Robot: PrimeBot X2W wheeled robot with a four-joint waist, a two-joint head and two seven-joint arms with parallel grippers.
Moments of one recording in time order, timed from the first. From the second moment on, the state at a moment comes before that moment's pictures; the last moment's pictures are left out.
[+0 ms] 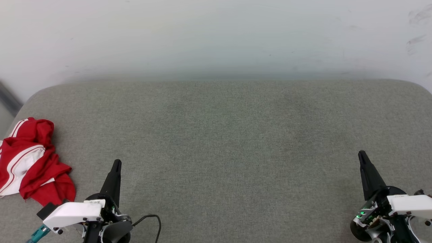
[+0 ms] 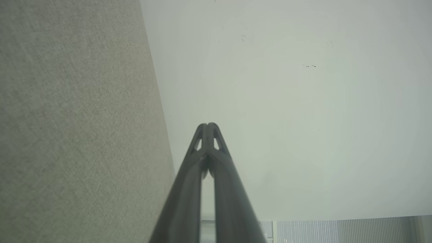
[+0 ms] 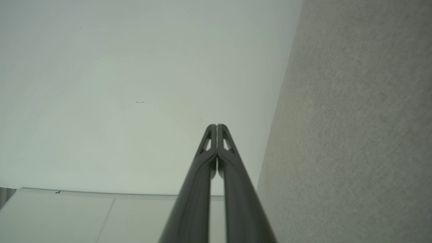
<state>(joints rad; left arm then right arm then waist) -0.11 0.05 0.11 0.25 -1.61 -0.13 0.11 -0.10 -0.05 -0.11 0.25 1.62 0.13 0.11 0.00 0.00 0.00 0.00</state>
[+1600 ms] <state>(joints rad) -0.08 0.05 0.06 0.25 -1.61 -0.13 0.07 -0.07 -0.05 -0.09 0.24 1.61 0.13 0.07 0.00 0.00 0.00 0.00</state>
